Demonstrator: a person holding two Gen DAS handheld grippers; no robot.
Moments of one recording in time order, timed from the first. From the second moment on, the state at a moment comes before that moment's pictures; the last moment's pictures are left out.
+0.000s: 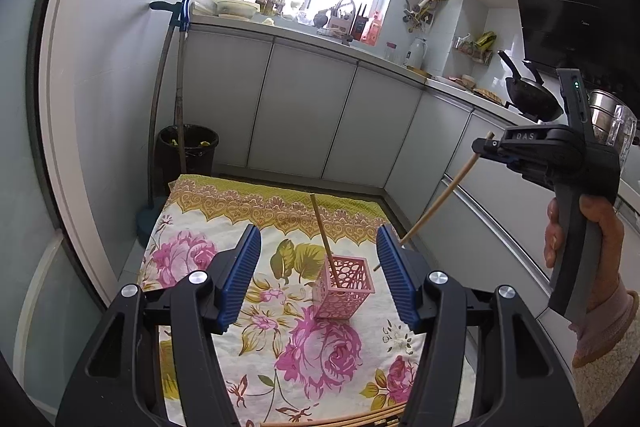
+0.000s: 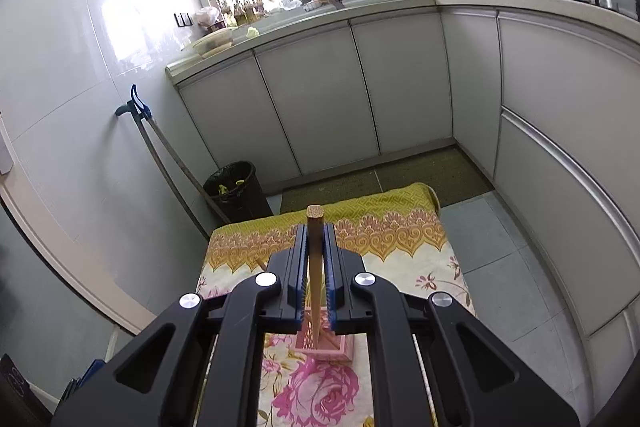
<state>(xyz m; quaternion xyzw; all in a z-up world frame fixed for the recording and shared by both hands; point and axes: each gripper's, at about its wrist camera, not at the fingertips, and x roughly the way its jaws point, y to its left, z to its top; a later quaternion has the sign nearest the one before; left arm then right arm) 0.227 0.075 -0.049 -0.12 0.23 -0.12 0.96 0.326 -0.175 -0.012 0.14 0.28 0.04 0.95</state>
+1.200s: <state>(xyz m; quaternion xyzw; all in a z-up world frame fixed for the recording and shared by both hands) 0.199 0.088 -0.031 -0.12 0.19 -0.11 0.97 0.190 -0.149 -0.044 0.12 0.08 0.04 0.99</state>
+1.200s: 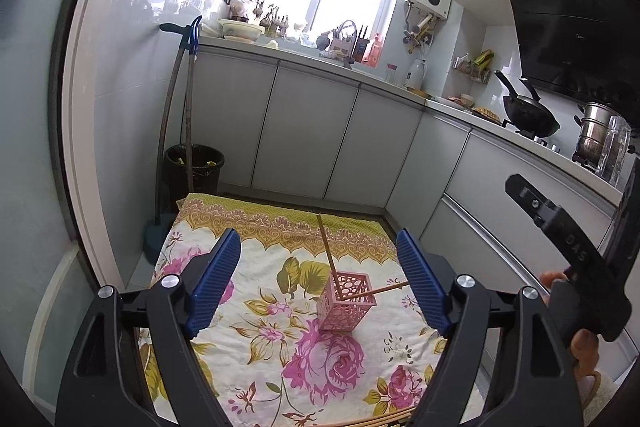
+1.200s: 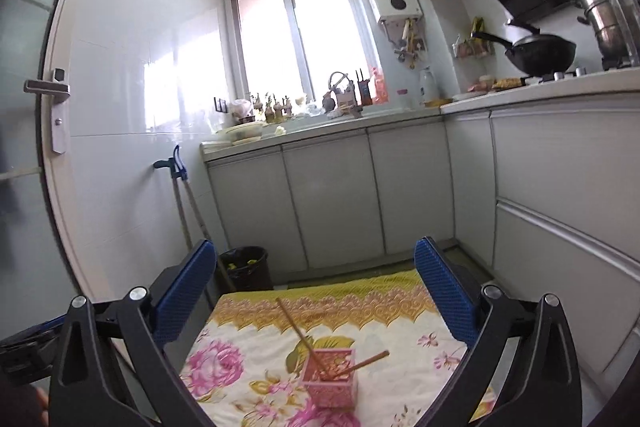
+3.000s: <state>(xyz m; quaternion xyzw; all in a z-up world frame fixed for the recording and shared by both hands) 0.267 -0.203 -0.309 0.42 0.60 -0.39 0.56 0.098 -0.305 -0.330 0.55 0.55 0.07 0.63</state>
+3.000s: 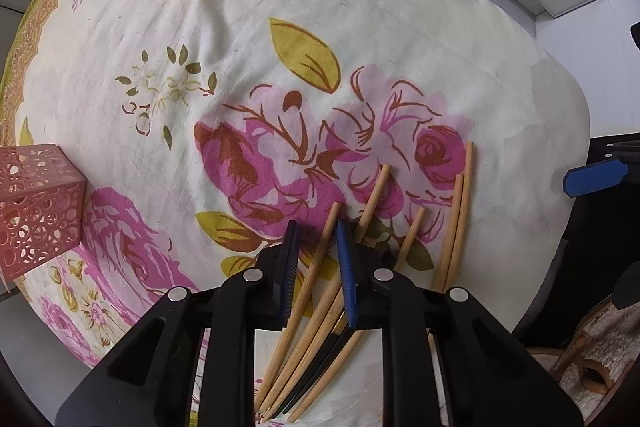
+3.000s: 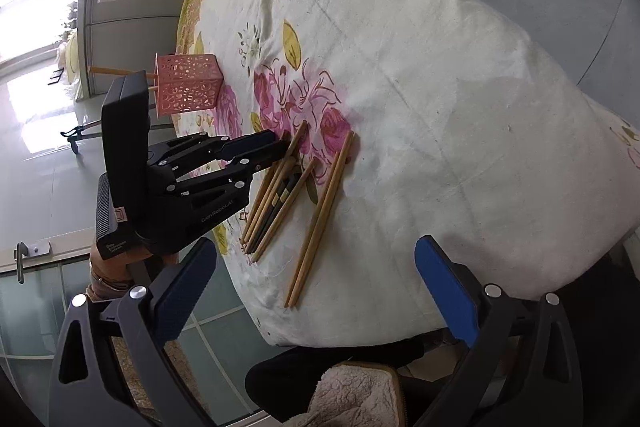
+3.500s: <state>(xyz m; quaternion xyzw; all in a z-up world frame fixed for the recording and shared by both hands) 0.248 -0.084 -0.277 0.25 0.54 -0.36 0.72 0.194 -0.260 -0.309 0.49 0.59 0.03 0.64</state>
